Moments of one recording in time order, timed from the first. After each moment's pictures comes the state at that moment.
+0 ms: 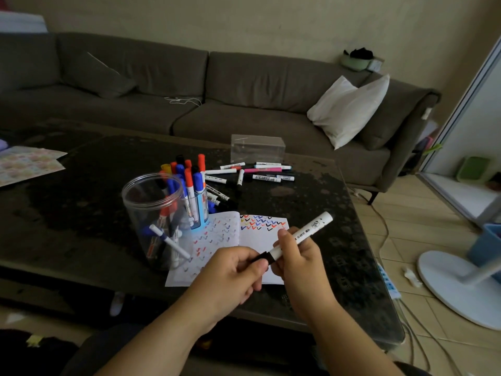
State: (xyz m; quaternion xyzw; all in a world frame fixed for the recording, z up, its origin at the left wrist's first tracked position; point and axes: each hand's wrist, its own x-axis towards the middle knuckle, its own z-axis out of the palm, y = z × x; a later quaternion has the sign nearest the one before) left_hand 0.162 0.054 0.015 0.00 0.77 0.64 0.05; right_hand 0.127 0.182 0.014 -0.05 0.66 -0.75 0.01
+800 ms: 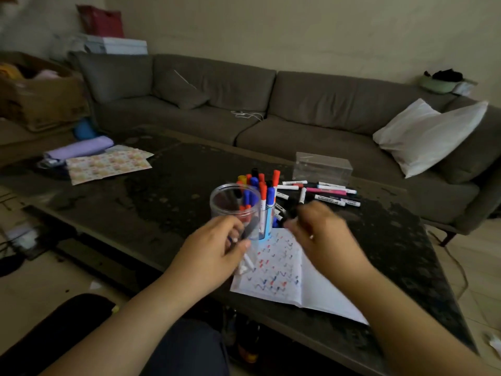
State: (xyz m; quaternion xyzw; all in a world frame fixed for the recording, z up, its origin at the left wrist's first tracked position) left_hand 0.180 -0.067 0.040 -0.05 0.92 0.30 -0.23; right_hand 0.088 0.111 0.064 -0.36 0.88 -0.25 -0.15
